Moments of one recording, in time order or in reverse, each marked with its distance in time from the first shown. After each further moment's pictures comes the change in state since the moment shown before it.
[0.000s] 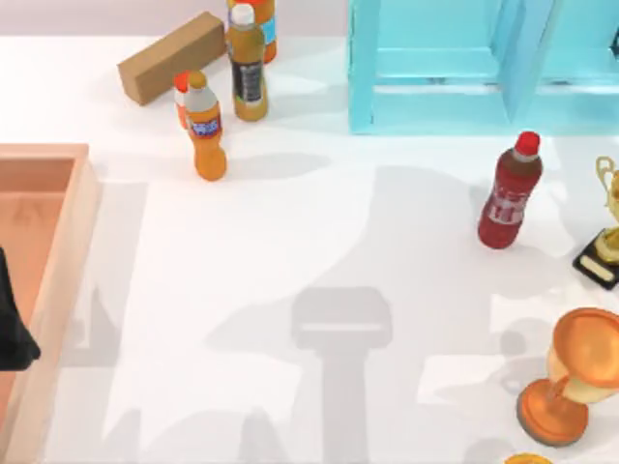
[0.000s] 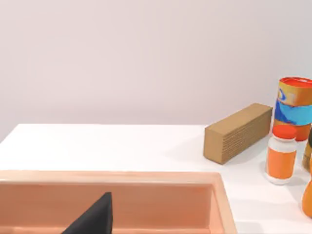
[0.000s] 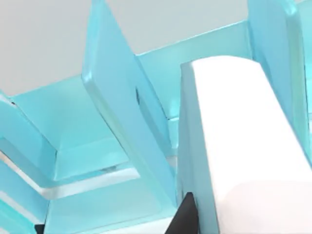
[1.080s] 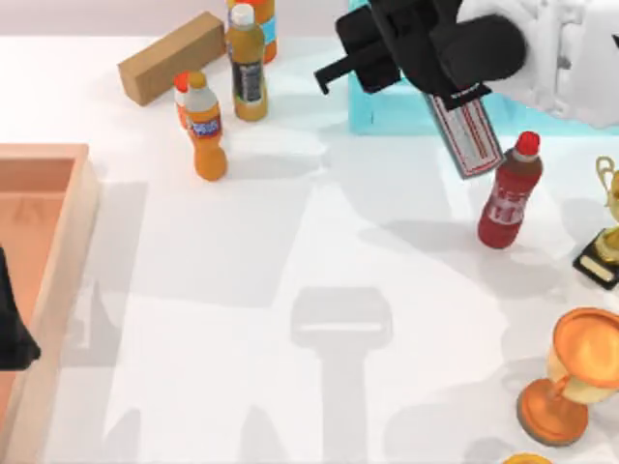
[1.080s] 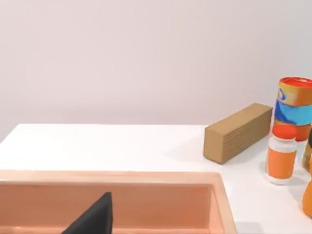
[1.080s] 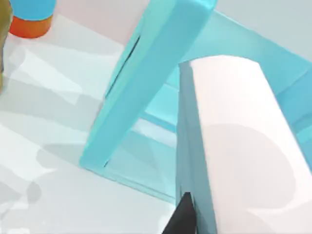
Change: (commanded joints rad) left arm 0.000 0.000 0.000 0.000 0.000 0.000; right arm 0.837 0.643 0.631 -0.287 0.821 -0.322
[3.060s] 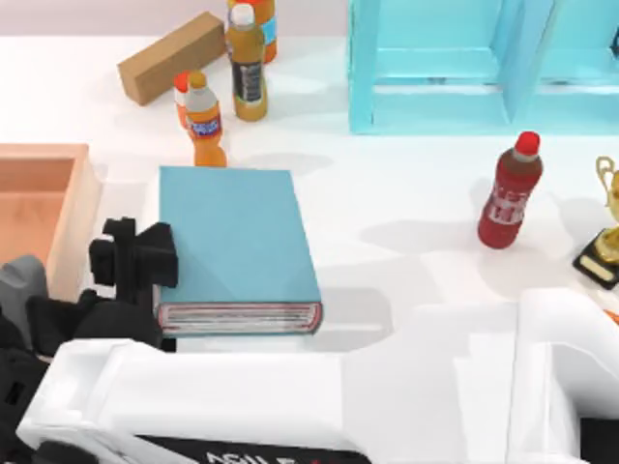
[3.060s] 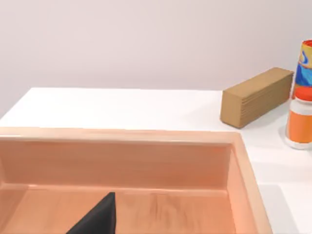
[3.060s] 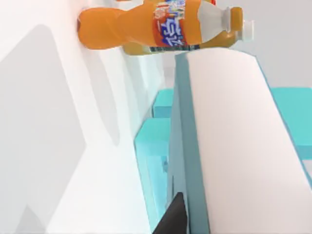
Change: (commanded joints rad) left arm 0.000 0.000 0.000 0.000 0.000 0.000; right arm 0.601 0.612 0.325 -0.213 0.653 -0.314
